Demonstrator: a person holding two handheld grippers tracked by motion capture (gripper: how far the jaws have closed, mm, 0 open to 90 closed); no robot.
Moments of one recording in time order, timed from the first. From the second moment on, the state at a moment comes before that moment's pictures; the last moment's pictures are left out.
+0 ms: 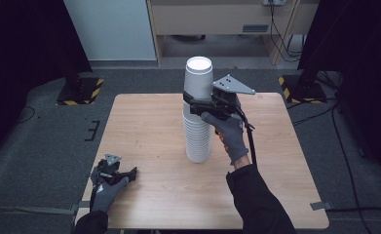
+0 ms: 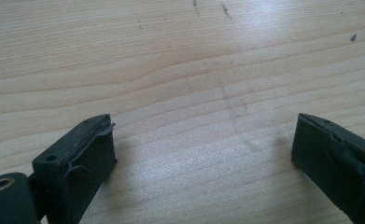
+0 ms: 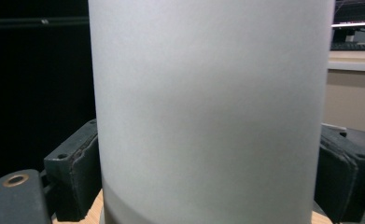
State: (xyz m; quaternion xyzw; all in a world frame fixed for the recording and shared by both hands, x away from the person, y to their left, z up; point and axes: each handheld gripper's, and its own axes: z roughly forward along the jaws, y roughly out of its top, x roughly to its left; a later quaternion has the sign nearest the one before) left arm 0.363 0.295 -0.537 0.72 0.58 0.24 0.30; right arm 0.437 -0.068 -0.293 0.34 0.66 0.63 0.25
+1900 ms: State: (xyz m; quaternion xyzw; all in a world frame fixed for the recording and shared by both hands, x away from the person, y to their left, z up) left arm 0.363 0.295 -0.537 0.72 0.58 0.24 0.30; right arm 0.392 -0.161 -0.263 0.37 0.60 0.65 0.27
